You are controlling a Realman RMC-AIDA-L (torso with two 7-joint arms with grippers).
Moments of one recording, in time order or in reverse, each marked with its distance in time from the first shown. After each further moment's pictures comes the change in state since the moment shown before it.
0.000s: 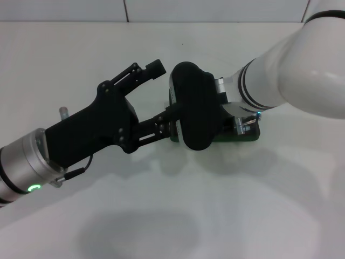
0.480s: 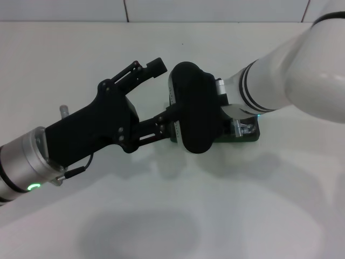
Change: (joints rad) left arm -0.005 0.002 0.000 0.000 0.004 0.004 0.000; right arm -0.039 -0.001 0.006 -0.070 -0.005 -0.011 -0.001
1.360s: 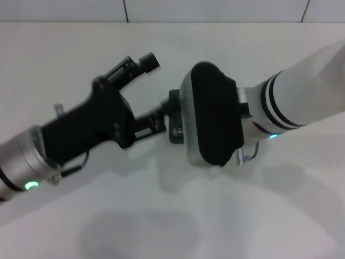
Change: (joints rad) left arm 0.002 0.004 -0.014 -0.005 -0.004 -0.010 0.000; right arm -0.170 -0.001 0.115 -0.202 0.222 -0.103 -0.125
